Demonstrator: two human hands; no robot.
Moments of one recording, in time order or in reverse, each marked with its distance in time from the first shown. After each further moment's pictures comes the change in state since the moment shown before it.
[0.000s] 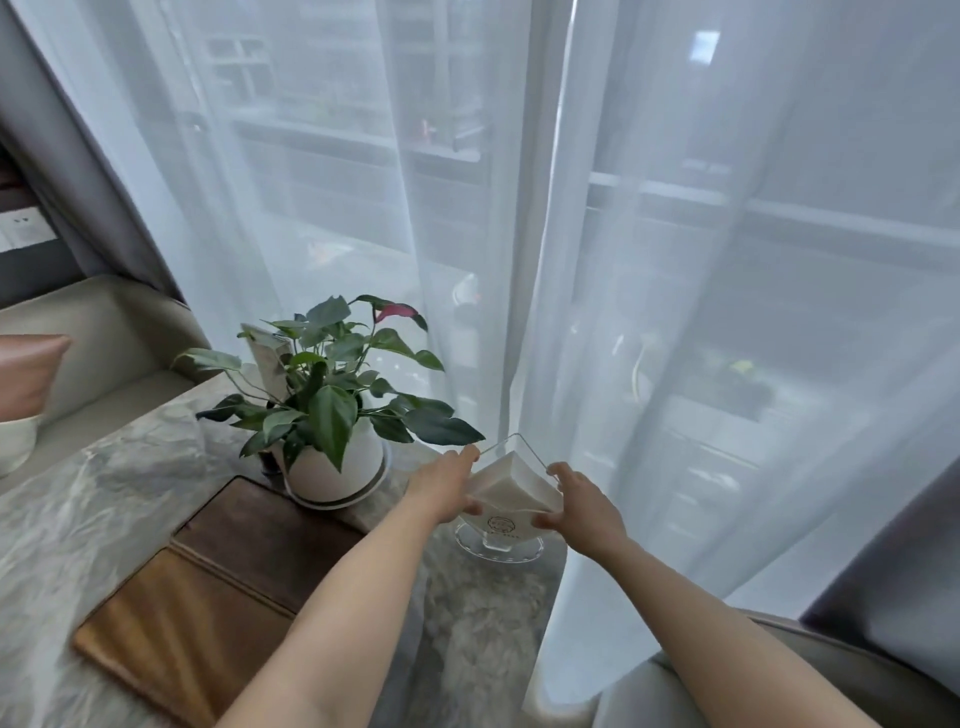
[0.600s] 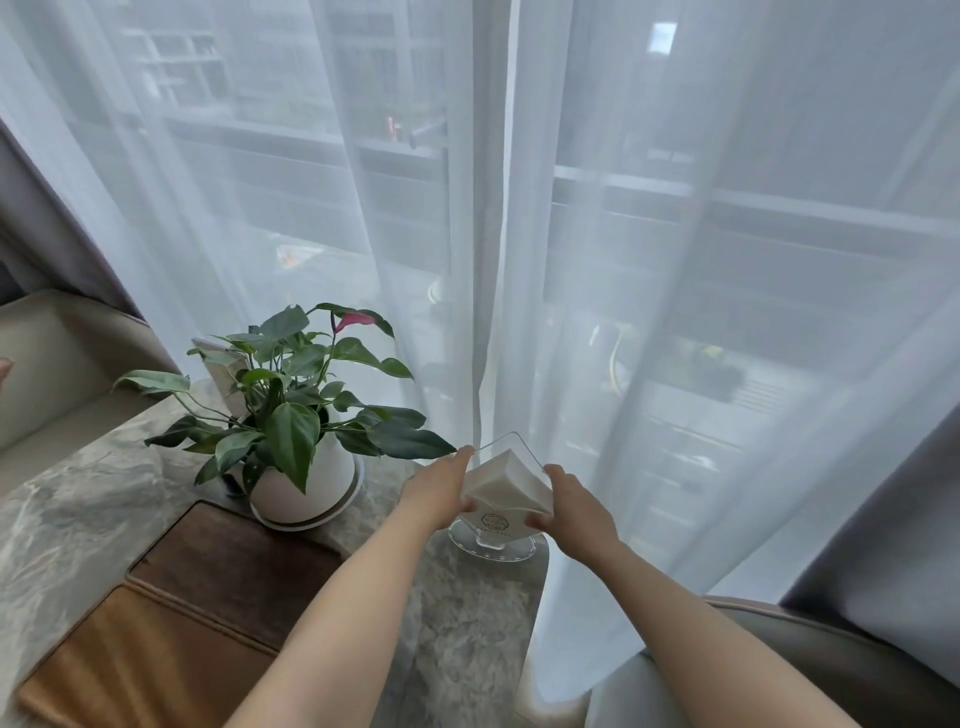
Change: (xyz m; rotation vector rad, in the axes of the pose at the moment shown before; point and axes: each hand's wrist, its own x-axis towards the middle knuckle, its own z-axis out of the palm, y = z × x) left_hand 0.023 0.014 0.010 -0.025 0.011 0.047; right_hand 0.005 0.015 -0.001 -0.059 0.030 0.037
